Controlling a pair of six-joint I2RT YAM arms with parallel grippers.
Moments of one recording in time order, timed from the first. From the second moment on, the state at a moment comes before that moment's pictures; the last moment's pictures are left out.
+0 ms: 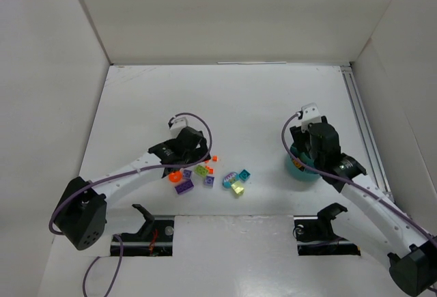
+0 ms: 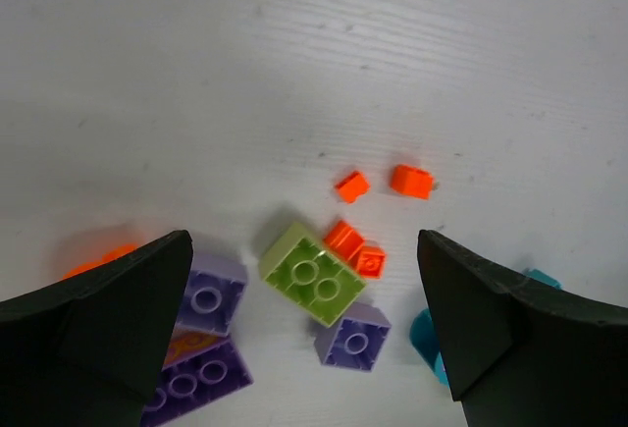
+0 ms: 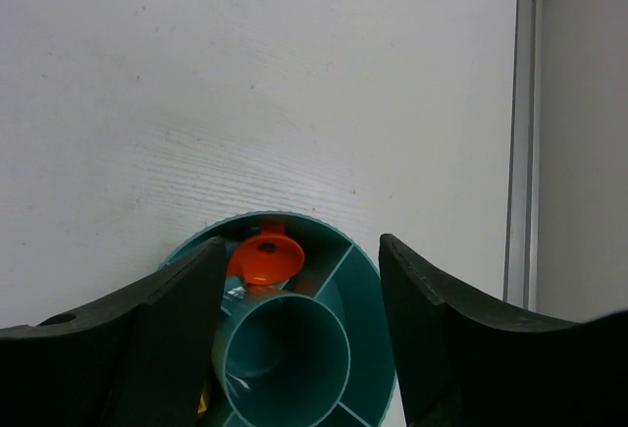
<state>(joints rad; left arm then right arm) -0.70 1.22 0.70 -0.40 -0.30 -0.83 0.46 0.82 0.64 -0.31 0.44 -0.19</state>
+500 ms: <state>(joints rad) -0.46 0.99 0.54 -0.73 -0.35 -1.30 0.46 0.82 0.64 -0.31 0.43 -0.19</state>
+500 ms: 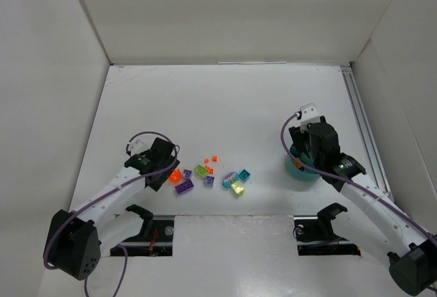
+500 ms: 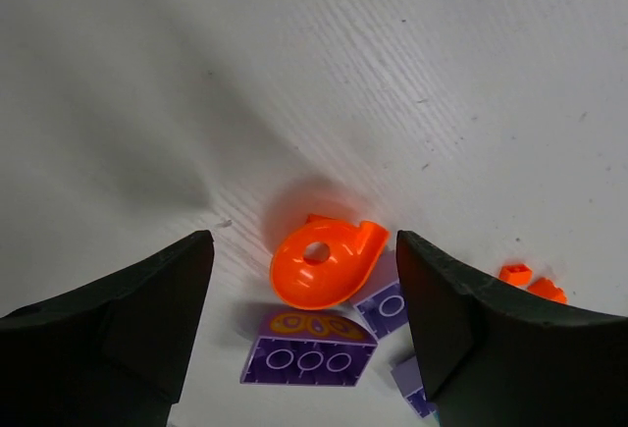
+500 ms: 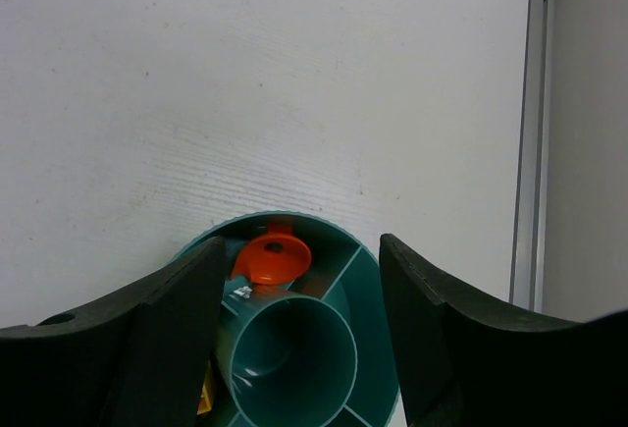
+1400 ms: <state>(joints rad) -0.45 0.95 0.43 -0.66 -0.23 -1.38 0.46 0.85 0.64 -0.31 0.41 -0.19</state>
